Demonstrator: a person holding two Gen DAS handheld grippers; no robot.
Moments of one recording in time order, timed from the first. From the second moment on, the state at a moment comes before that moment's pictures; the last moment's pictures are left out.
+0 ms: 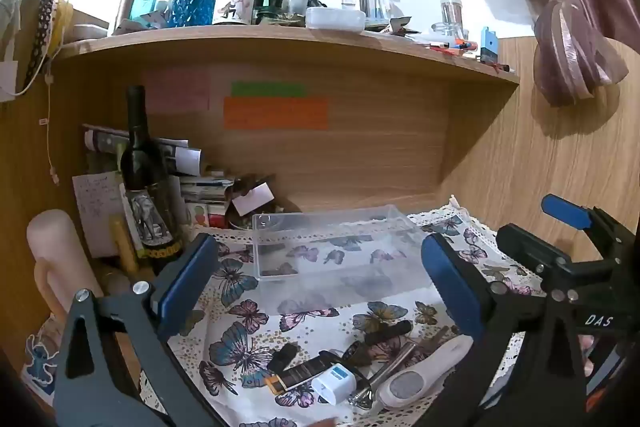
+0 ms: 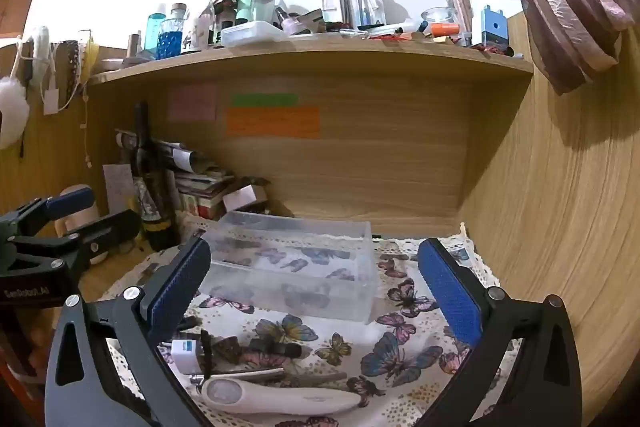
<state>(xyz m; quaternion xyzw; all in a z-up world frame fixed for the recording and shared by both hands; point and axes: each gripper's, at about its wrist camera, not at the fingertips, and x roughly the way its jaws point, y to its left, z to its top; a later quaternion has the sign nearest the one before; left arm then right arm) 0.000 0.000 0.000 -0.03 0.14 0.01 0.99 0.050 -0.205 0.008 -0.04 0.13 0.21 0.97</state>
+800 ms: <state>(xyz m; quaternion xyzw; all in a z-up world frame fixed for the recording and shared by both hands) 0.001 -0.001 0.001 -0.03 0.13 0.00 0.99 0.047 -0.207 0.009 -0.03 0.13 0.22 0.97</state>
